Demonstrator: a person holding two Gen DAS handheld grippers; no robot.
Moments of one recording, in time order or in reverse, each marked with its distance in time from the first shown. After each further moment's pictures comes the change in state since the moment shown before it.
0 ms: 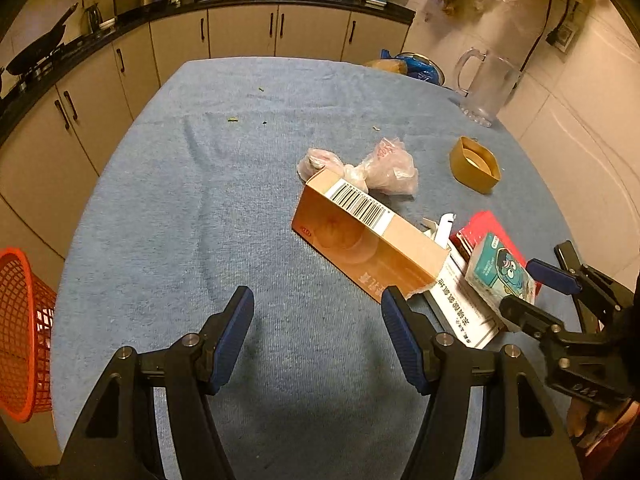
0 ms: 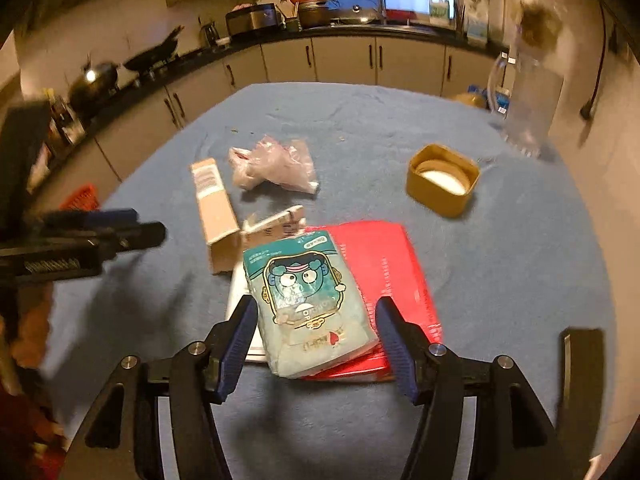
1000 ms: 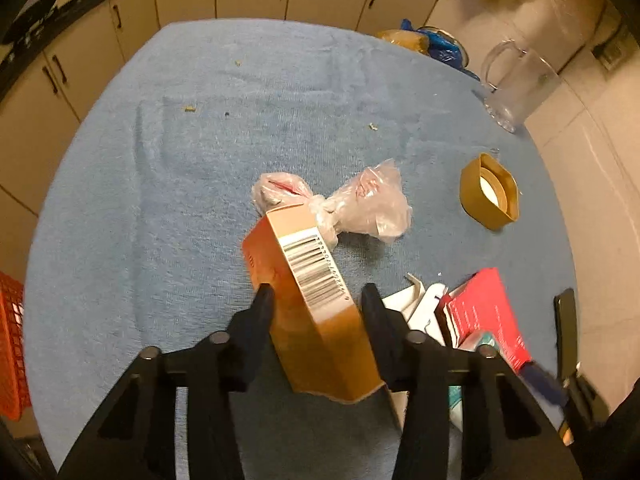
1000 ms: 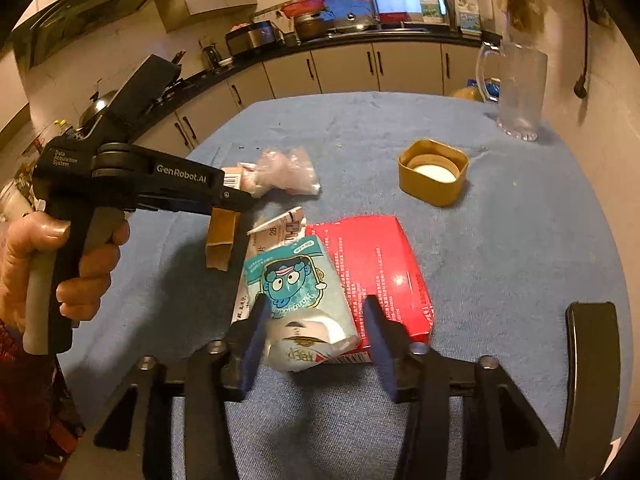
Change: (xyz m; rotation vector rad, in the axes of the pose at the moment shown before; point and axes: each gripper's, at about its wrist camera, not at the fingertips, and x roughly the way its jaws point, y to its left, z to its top) left arm 0.048 -0.027 0.060 -0.084 0.162 0.007; right arm -0.020 -0.017 -0.012 0.082 -0.051 0.112
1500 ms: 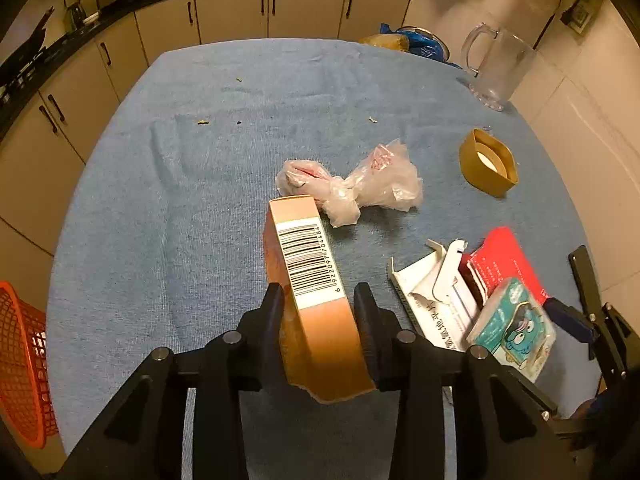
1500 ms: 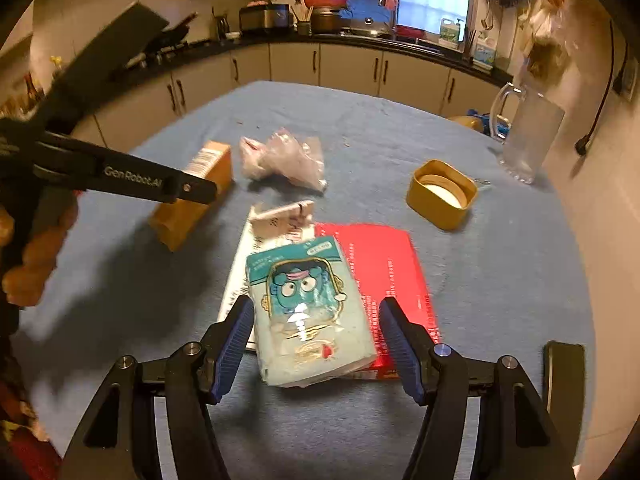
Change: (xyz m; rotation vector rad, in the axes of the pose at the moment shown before) left arm -0.009 0.013 -0.022 0.124 -0.061 0.027; right arm 0.023 0.035 -0.001 -0.180 0.027 -0.175
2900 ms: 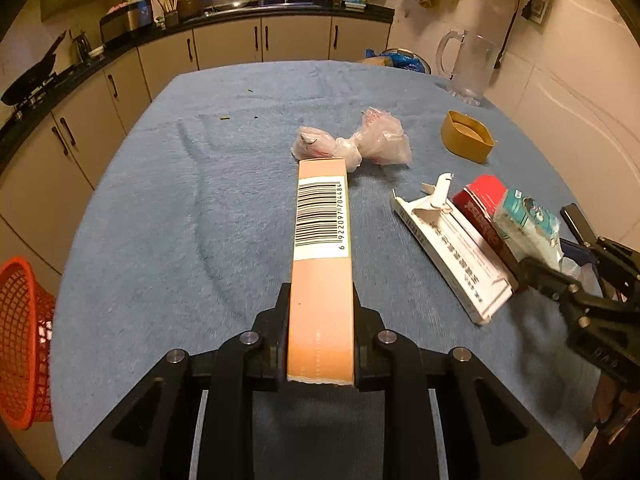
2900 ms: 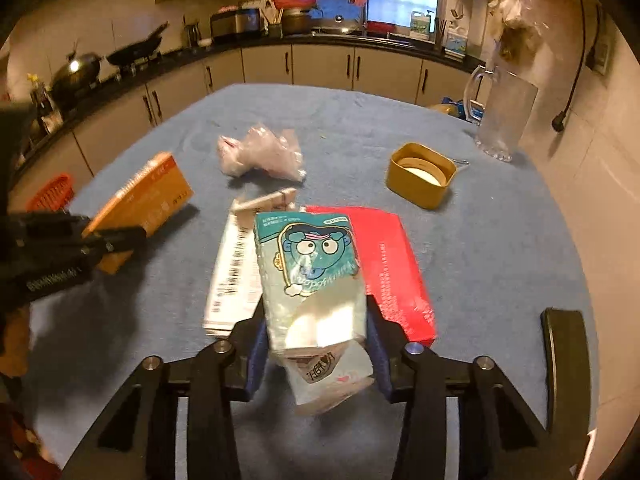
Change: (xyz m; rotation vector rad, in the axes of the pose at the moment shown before) left arm -0.028 0.013 -0.077 0.063 -0.159 0.011; right arm -0.008 0.000 -0.014 0.109 -0.014 -0.030
